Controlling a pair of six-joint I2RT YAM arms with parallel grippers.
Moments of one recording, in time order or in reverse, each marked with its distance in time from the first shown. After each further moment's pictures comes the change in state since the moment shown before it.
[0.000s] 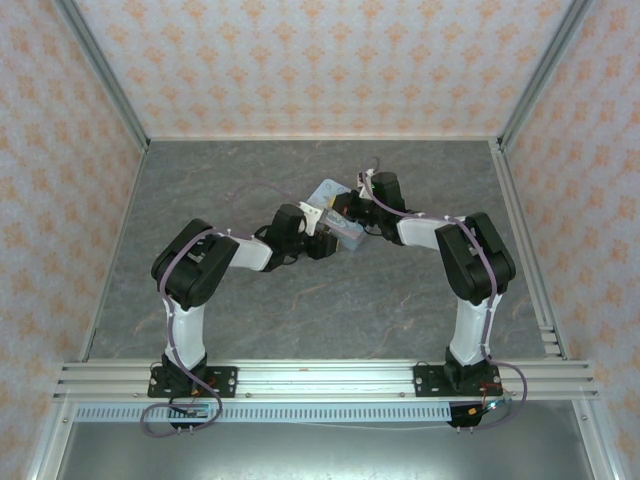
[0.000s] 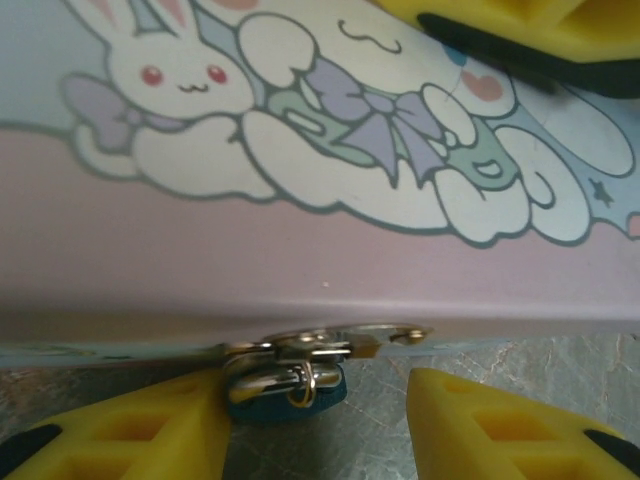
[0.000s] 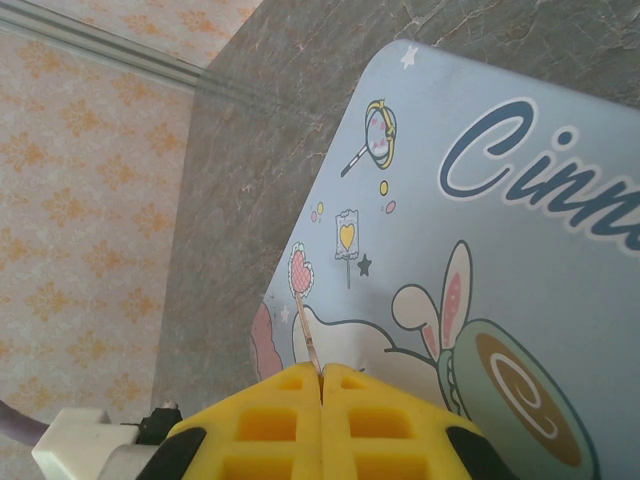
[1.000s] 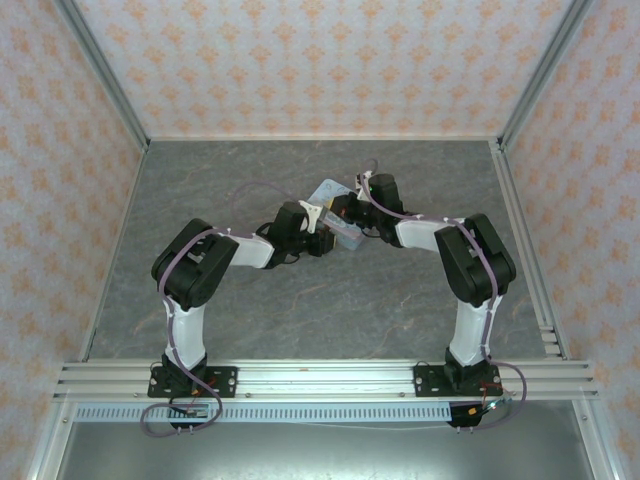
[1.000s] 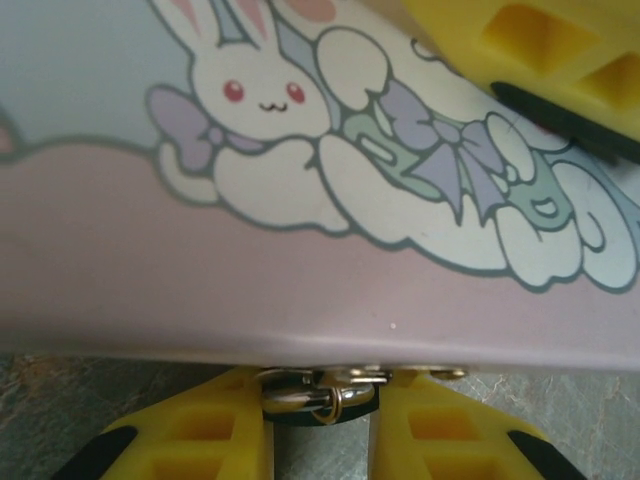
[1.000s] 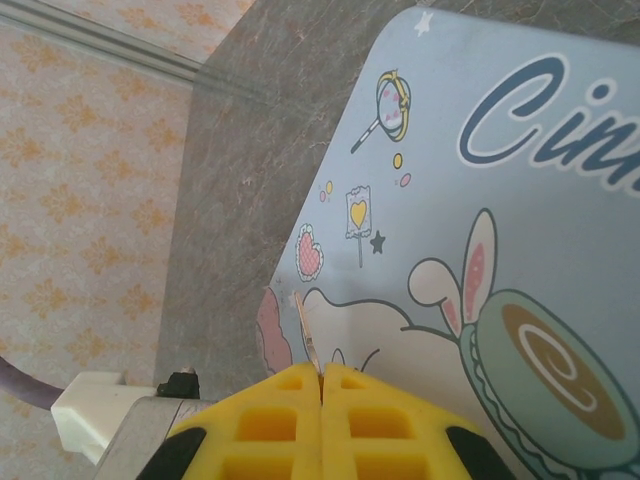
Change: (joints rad) left arm -0.005 -0.005 0.037 -0.079 -0.035 -0.084; right arm 0.019 -0.021 -0.014 -0.008 0.023 0.010
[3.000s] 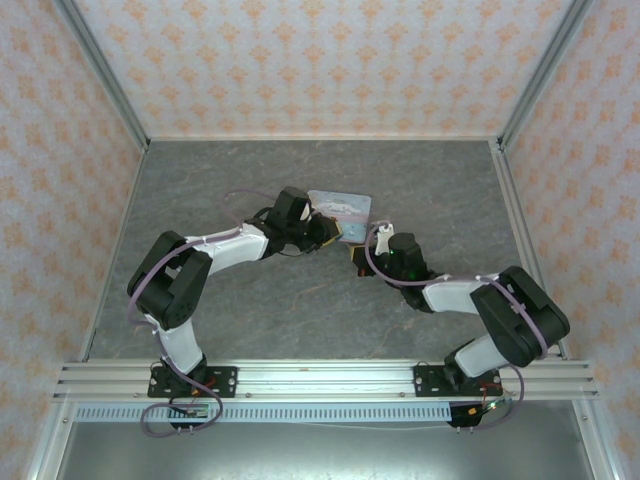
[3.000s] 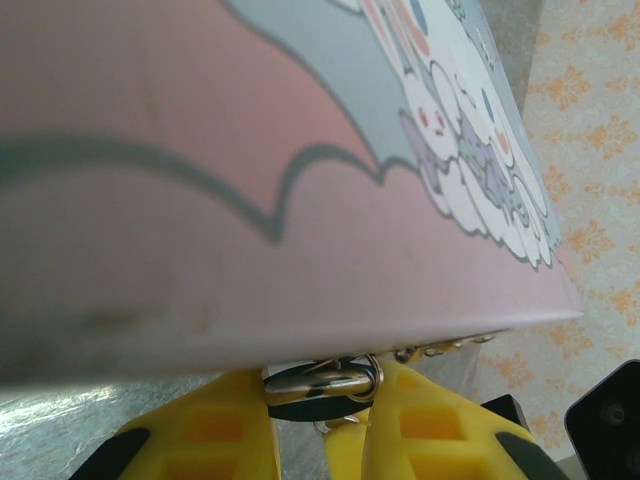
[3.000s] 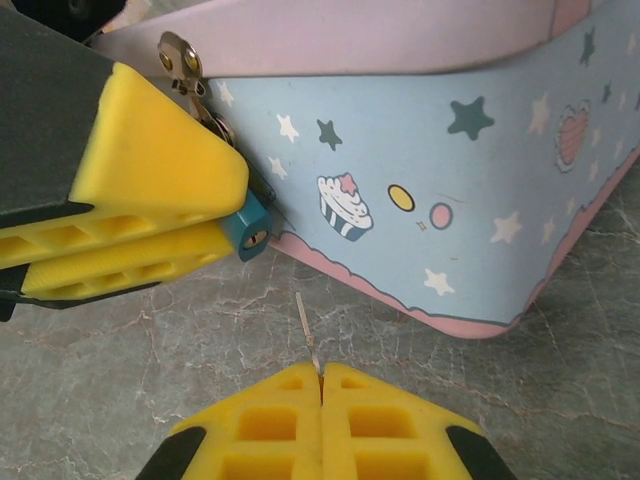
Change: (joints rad) left arm -0.024 -0.180 0.103 -0.326 0.088 -0.697; right arm 0.110 -0.430 -0.632 0.245 0.276 -0.399
